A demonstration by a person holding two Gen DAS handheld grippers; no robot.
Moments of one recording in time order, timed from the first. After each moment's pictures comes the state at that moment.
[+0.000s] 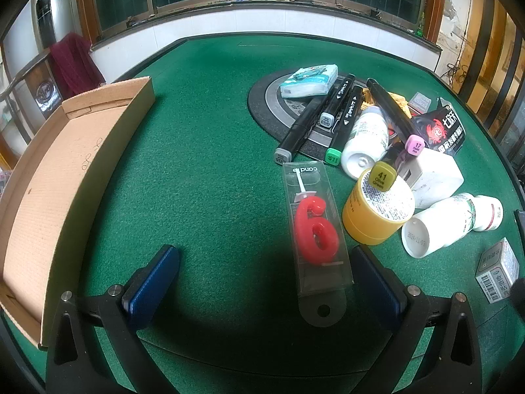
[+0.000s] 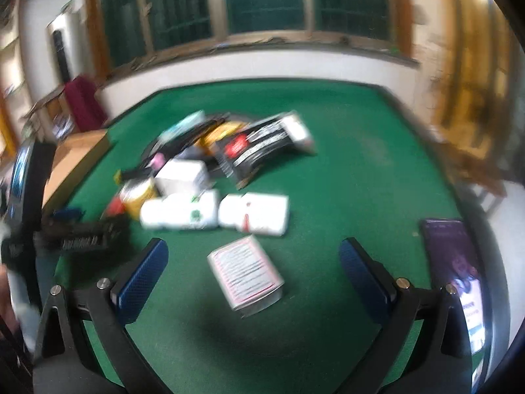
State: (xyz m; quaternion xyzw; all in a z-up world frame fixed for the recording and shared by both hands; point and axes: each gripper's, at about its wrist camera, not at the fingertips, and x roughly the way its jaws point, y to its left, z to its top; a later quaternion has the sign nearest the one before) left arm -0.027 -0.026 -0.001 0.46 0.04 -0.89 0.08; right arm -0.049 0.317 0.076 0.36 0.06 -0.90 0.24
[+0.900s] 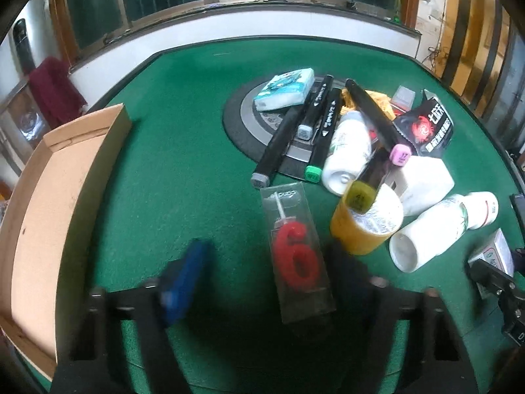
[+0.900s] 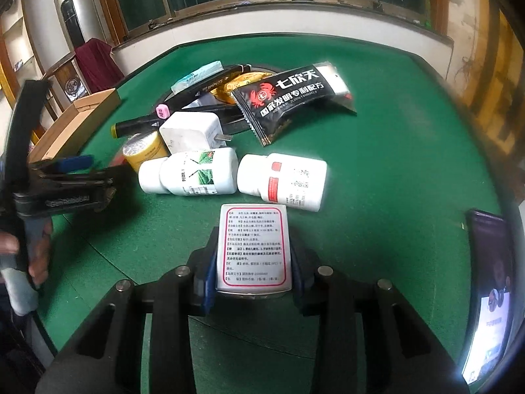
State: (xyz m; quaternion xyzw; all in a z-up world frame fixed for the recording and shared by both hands) left arm -0.037 -0.019 0.006 0.47 -0.01 -0.88 0.05; right arm -0.074 0.298 0.047 0.43 0.07 -0.85 0.28
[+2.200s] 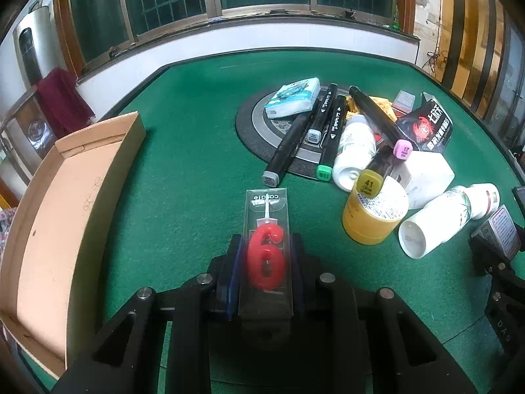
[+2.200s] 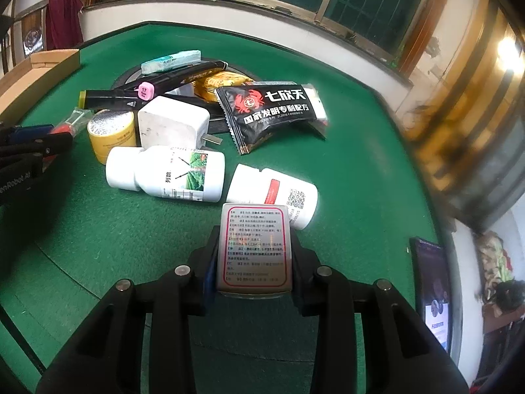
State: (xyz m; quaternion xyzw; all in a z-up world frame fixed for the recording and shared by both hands) left arm -0.018 -0.028 0.006 0.42 -0.01 -0.90 0.07; right arm -0.062 0.246 0.044 0.39 0.23 -0.88 0.14
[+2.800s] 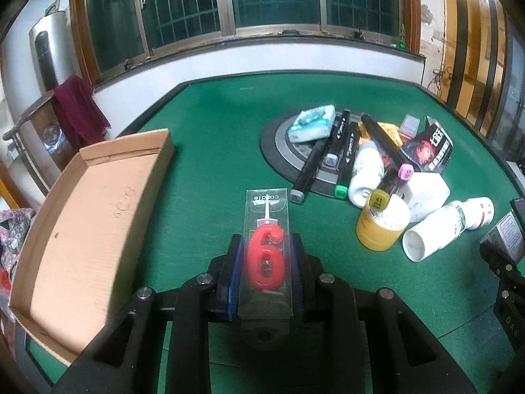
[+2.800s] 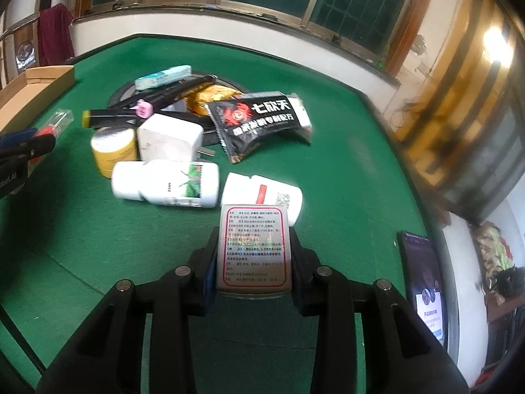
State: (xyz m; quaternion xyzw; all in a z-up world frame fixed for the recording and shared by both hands) left arm 0.003 -0.042 0.031 0.38 0.00 -0.92 0.09; right arm -0.047 0.247 0.061 0.37 0.20 -0.90 0.13
